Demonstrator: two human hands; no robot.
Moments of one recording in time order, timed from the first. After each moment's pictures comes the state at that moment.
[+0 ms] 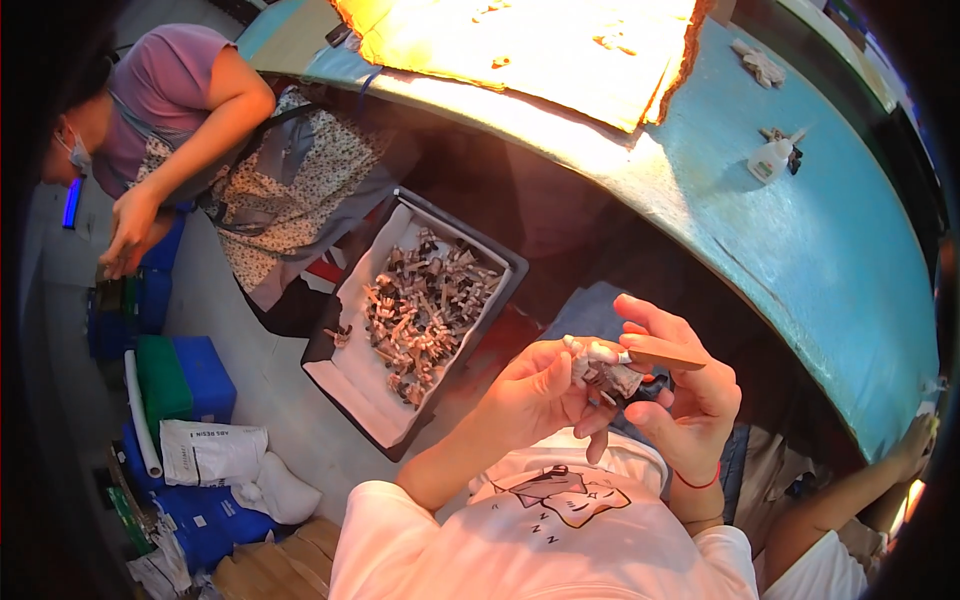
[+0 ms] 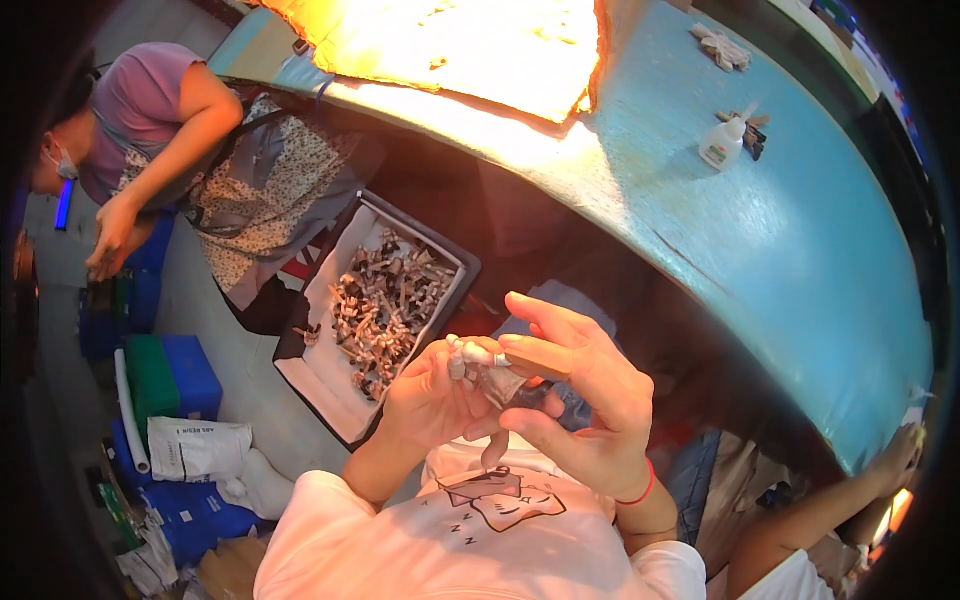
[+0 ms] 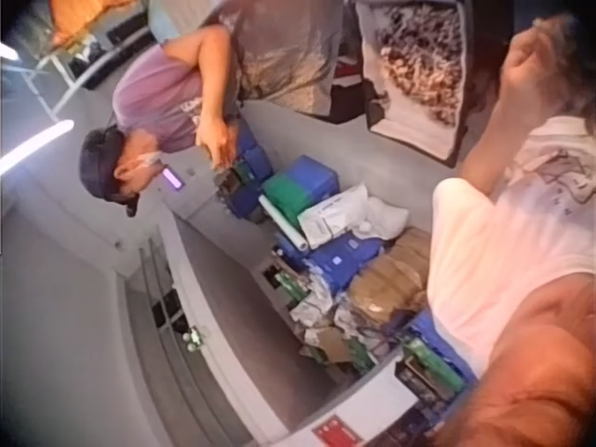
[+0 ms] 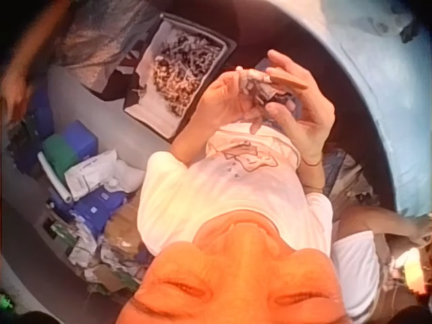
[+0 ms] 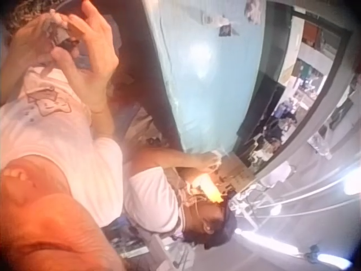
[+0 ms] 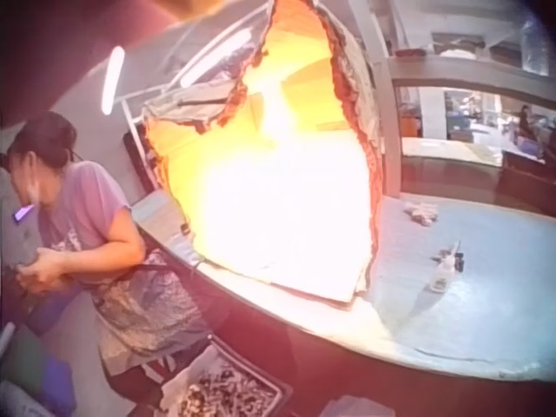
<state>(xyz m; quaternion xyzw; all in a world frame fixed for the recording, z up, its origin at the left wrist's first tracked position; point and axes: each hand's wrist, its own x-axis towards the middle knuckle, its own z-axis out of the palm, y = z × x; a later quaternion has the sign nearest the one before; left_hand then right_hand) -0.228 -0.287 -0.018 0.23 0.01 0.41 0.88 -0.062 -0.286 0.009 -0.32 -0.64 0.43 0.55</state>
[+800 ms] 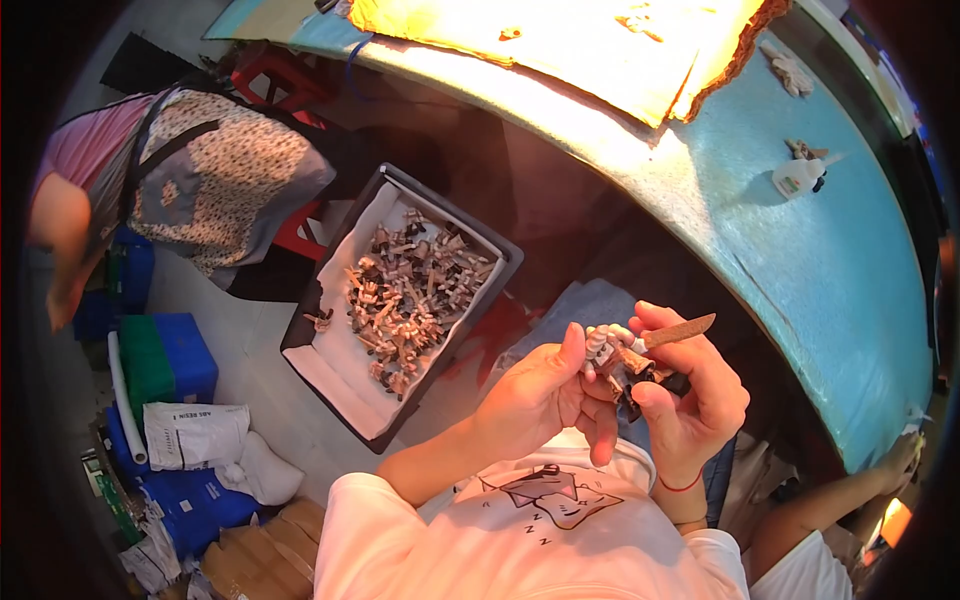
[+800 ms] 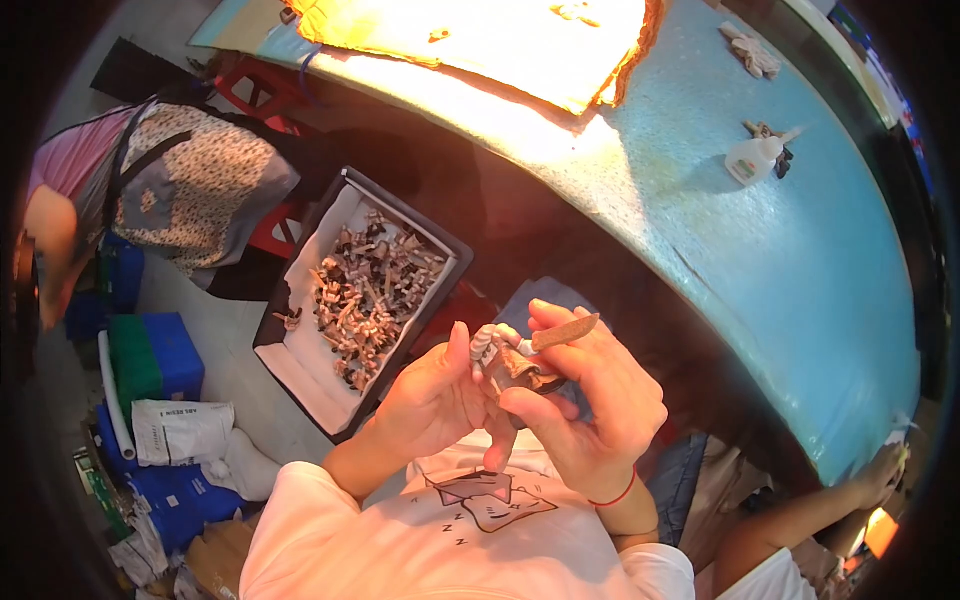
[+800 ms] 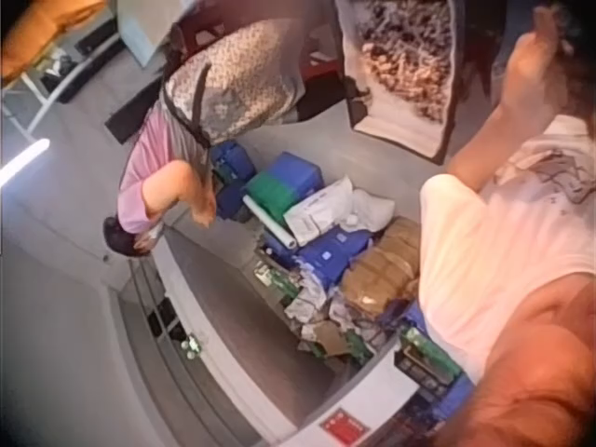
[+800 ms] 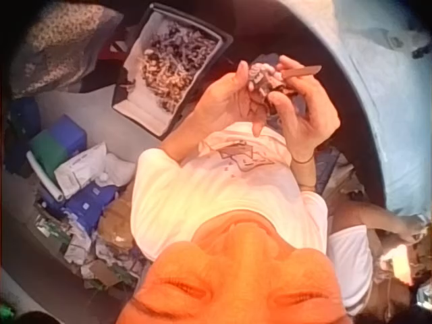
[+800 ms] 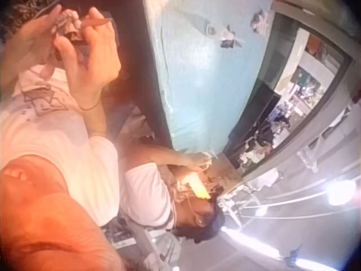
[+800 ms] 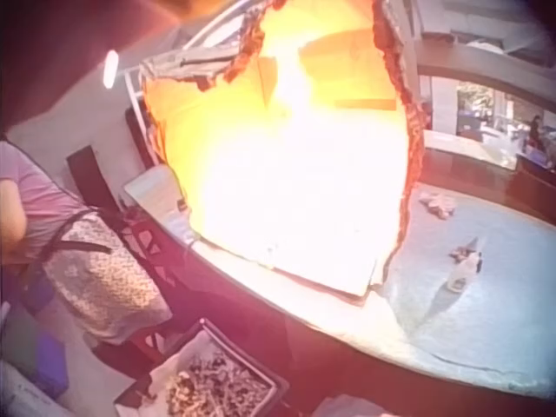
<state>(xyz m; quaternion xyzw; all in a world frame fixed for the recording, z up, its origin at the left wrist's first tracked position) -0.255 -0.237 -0.011 0.12 0.19 0.33 0.92 -0.104 -0.237 0.005 -0.47 -0.64 0.29 0.53</state>
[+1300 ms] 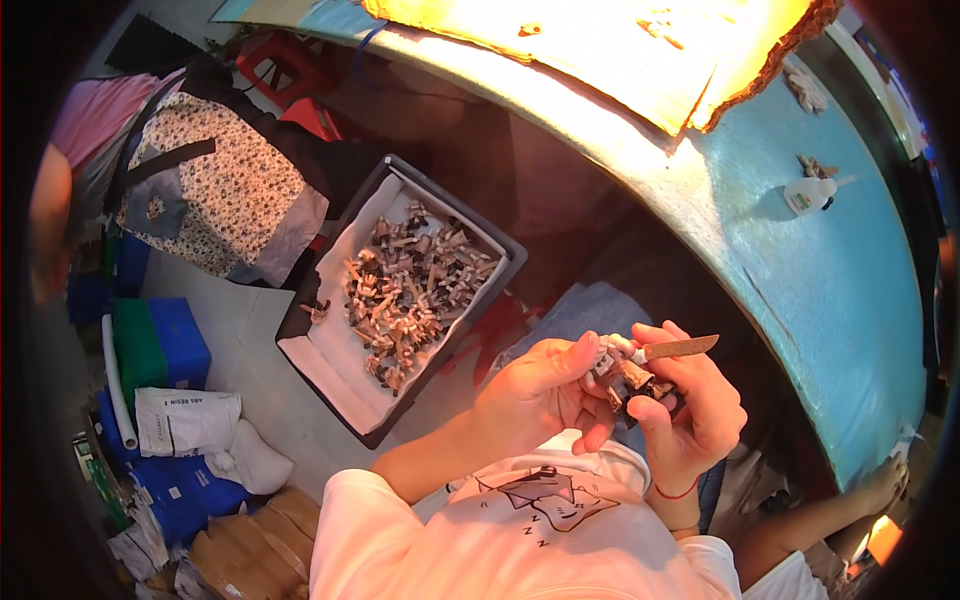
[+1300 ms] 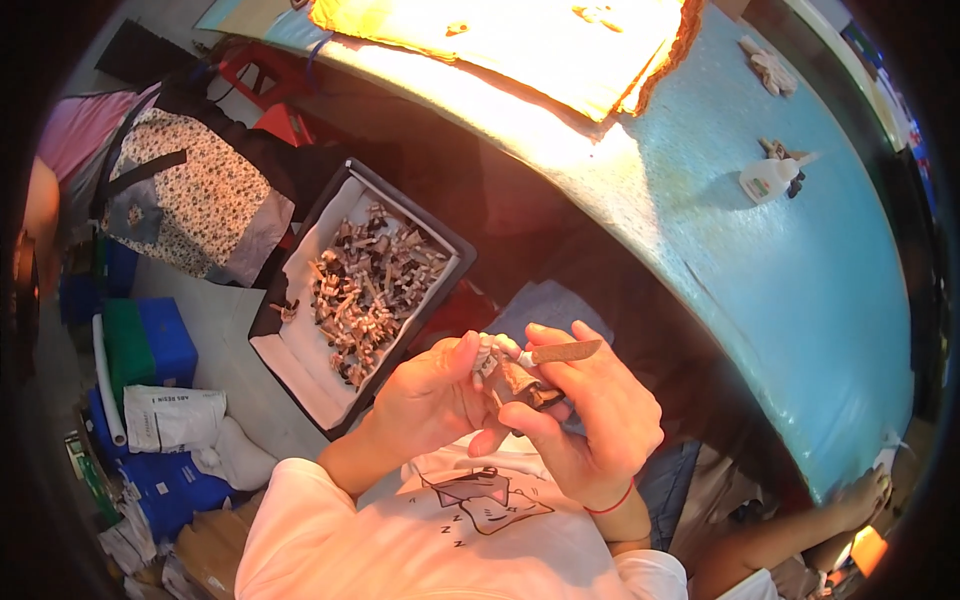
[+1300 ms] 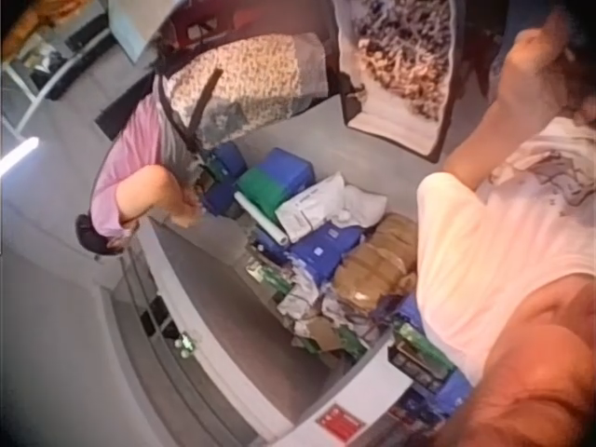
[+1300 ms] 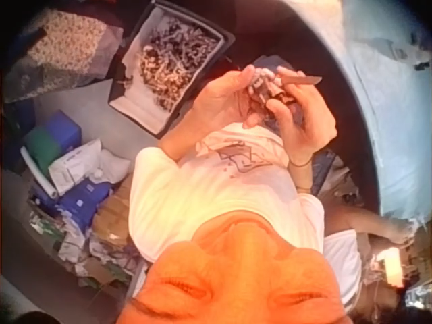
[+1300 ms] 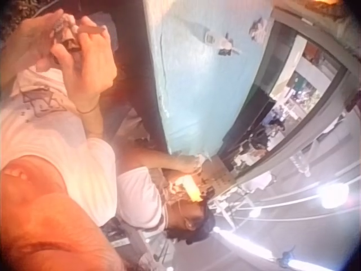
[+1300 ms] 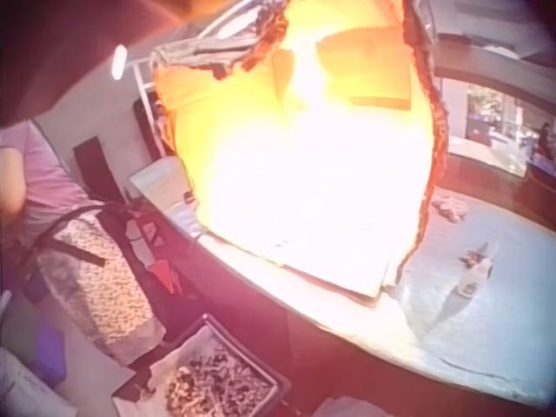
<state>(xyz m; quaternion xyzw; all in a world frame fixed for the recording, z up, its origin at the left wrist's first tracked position) -0.266 -0.224 -0.017 0.08 0.17 0.34 0.92 -0.108 -0.226 0.003 -0.46 -0.70 0.25 0.48</state>
